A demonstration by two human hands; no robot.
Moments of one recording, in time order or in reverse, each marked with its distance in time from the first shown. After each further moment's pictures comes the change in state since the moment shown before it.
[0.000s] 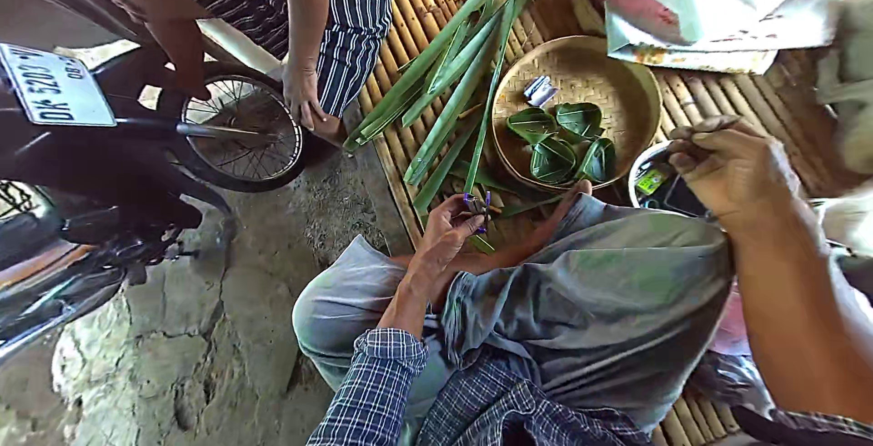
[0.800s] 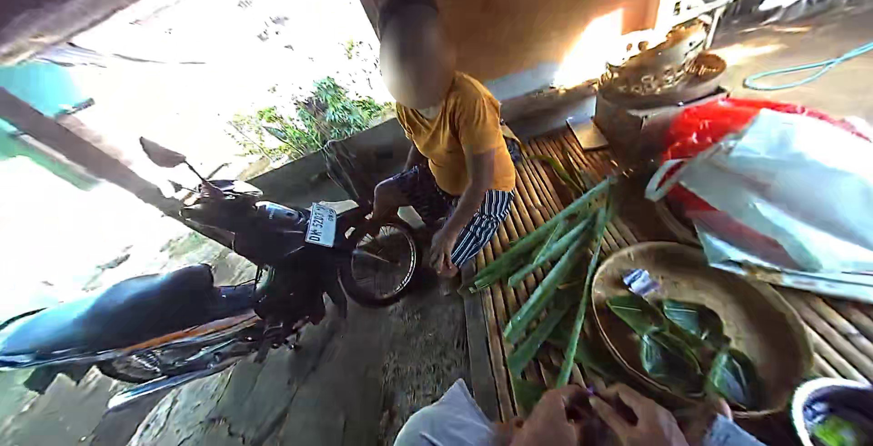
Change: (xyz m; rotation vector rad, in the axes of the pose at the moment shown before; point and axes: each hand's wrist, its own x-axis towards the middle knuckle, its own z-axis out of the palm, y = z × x) left_hand -0.008 0.005 0.005 0.212 -0.192 0.002; right_hand -0.097 0.086 0.166 -0.835 -0.500 -0.161
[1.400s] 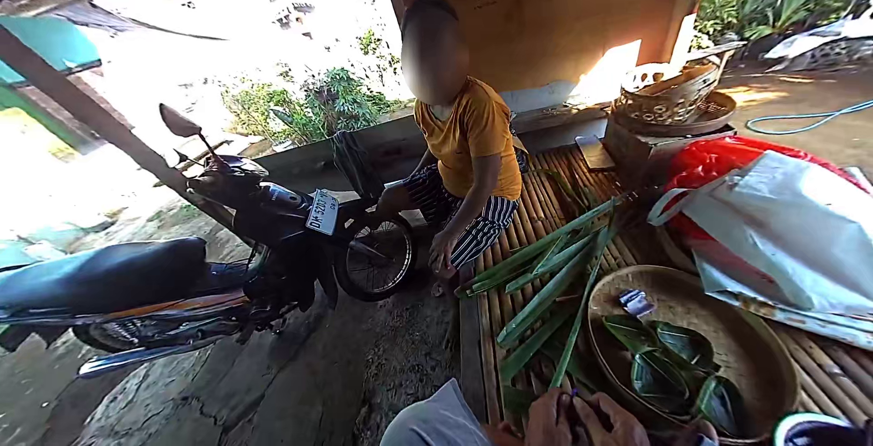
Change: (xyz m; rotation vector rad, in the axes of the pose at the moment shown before) left_hand 0.003 -0.005 0.016 0.276 0.372 -0.035; right_hand 0.010 0.003 0.032 0.062 0.096 -0.003
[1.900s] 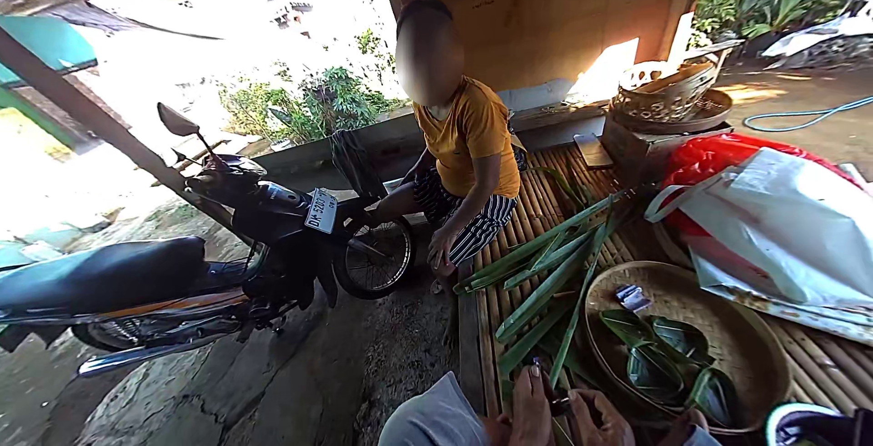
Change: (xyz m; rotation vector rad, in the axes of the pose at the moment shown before) left_hand 0.014 -0.017 0.002 -0.248 0.358 -0.147; right_hand -0.010 0.013 0.036 0.142 0.217 0.004
